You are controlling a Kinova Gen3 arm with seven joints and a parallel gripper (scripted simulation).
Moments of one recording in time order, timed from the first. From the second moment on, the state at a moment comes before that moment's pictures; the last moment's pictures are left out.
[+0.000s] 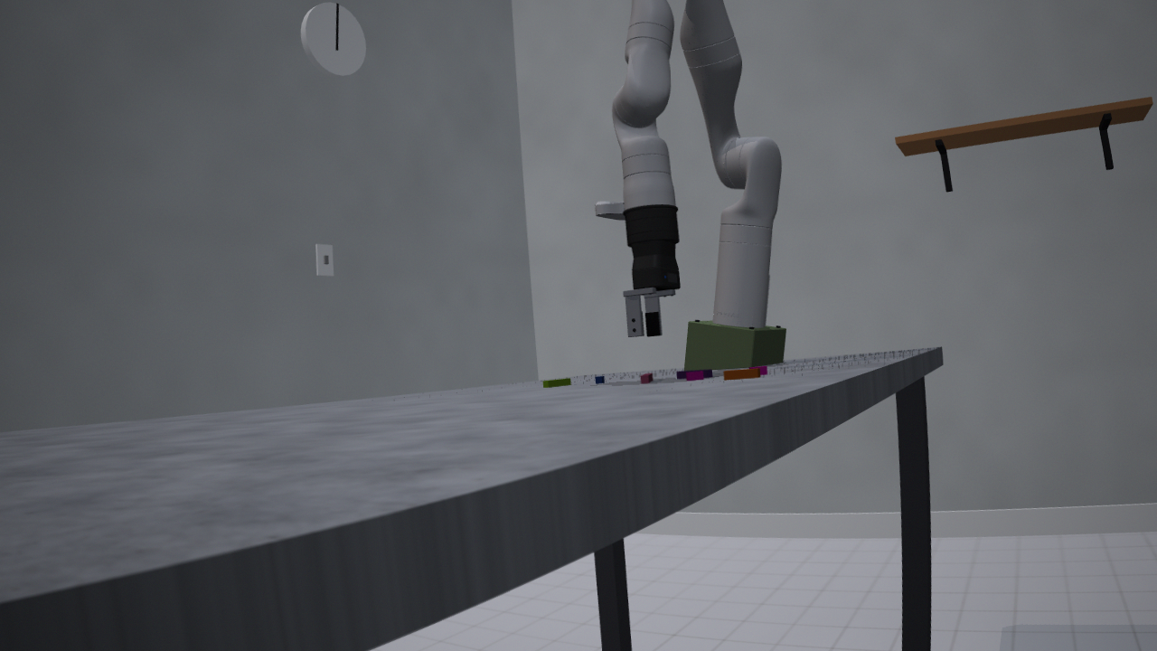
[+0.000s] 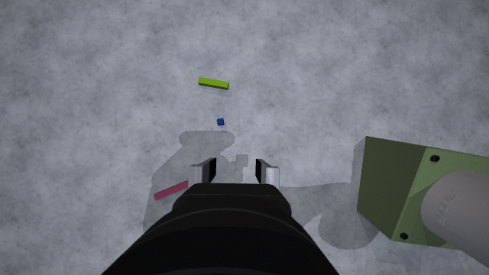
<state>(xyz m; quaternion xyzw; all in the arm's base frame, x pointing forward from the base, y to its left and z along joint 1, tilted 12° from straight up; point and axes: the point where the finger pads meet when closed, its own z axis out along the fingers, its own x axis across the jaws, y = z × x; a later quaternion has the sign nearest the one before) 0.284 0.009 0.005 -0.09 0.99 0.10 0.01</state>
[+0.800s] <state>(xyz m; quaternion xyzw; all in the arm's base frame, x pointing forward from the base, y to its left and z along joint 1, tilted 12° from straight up) 0.284 0.009 0.005 -0.09 0.99 0.10 0.01</state>
